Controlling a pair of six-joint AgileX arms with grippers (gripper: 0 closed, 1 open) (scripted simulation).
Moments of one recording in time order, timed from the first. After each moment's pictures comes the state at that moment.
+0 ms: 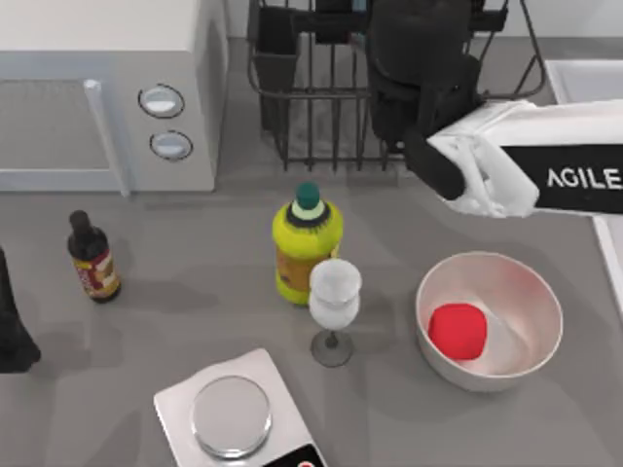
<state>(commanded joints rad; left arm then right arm) 0.00 0.00 0.00 0.00 0.00 0.00 0.63 2.04 1.33 0.70 0.67 0.02</state>
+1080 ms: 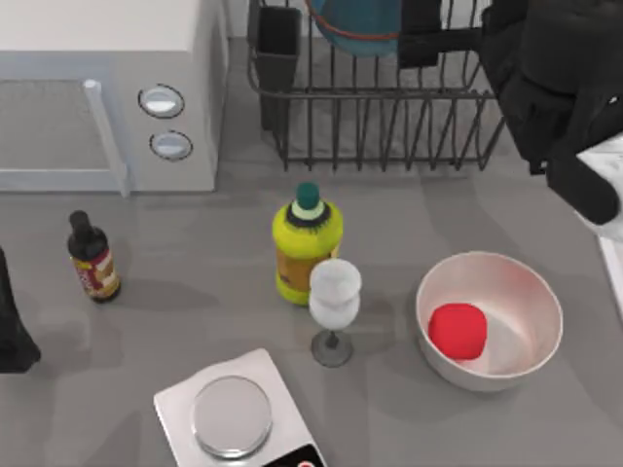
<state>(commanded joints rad) 0.00 0.00 0.00 0.00 0.00 0.00 0.50 1.70 1.00 0.61 0.44 0.02</state>
